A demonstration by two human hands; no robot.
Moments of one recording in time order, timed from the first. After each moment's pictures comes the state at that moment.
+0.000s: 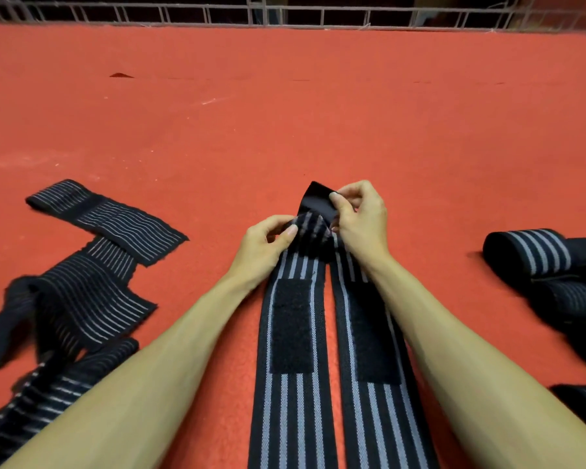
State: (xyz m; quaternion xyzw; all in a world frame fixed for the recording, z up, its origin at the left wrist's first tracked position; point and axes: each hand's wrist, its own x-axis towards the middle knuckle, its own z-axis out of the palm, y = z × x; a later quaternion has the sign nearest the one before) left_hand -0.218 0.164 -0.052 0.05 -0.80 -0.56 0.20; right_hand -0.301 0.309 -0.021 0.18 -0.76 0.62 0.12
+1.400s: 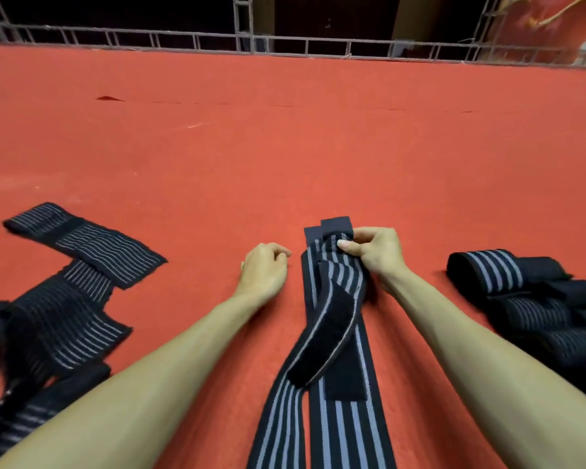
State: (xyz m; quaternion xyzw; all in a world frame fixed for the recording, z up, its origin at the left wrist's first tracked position) left_hand -0.242 0.205 -0.045 0.20 -0.89 -0.40 0.11; right_hand -0.344 0.377 -0.036 0.10 -0.80 0.58 -0.07
